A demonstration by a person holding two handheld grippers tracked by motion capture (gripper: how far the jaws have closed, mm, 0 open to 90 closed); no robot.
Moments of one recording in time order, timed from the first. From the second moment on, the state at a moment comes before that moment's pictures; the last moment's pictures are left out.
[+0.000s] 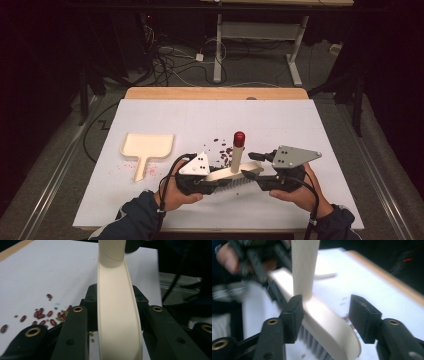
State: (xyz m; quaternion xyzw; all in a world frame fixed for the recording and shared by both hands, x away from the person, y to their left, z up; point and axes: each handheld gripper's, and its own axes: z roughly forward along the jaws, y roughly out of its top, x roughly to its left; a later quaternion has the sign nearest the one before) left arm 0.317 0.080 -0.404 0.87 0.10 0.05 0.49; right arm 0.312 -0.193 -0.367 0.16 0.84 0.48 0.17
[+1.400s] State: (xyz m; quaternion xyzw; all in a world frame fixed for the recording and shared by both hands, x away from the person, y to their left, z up) left arm 0.296 0.239 -0.435 0.81 0.32 0.24 0.43; right arm 0.339 -0.204 -0.382 0.20 0.86 0.43 0.17
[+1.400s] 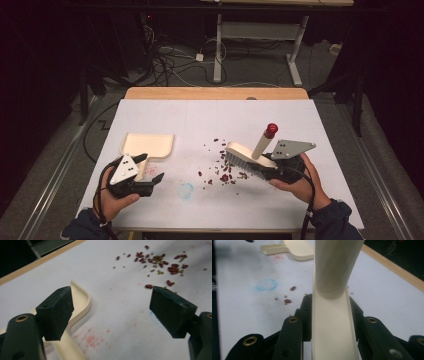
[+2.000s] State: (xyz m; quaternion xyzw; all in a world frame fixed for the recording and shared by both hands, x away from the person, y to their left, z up) left arm 0.282 0.241 -0.448 0.82 0.33 0.25 0.40; right arm 0.384 -0.231 -0.392 0.27 0.83 0.41 0.25
